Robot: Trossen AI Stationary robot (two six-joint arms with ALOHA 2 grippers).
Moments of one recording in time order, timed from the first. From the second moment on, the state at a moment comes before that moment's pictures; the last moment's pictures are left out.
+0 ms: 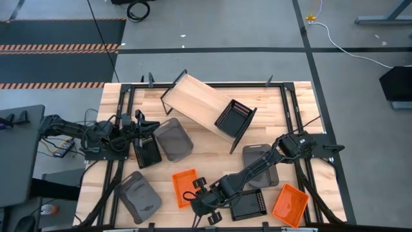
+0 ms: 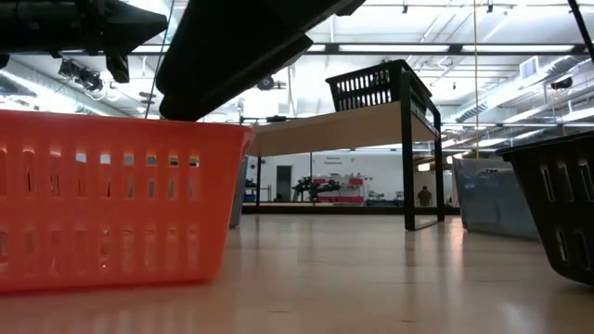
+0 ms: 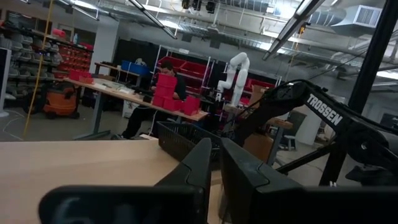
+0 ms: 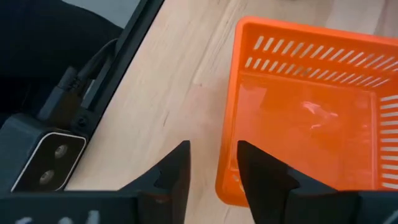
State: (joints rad) left arm -0.19 0.35 0.12 0.50 -0.46 -0.17; right arm 0.52 2.31 1.94 -0.65 0.08 0.09
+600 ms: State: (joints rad) left arm -0.19 0.35 0.12 0.50 -0.46 -0.17; right arm 0.52 2.31 1.84 -0.54 0.11 0.13
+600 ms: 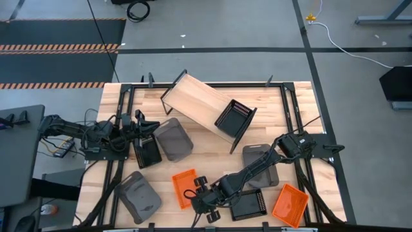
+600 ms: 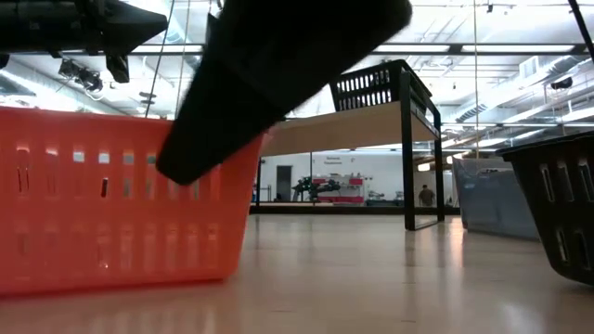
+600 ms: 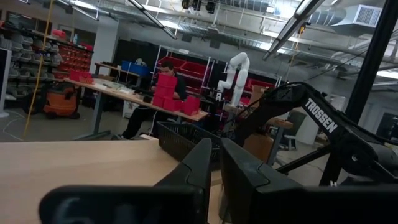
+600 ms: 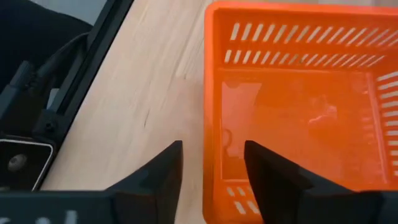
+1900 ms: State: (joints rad) left arm -0.19 0.35 0.12 0.50 -0.46 -0.17; right arm 0.19 2.01 2.29 -1.14 0.52 0.06
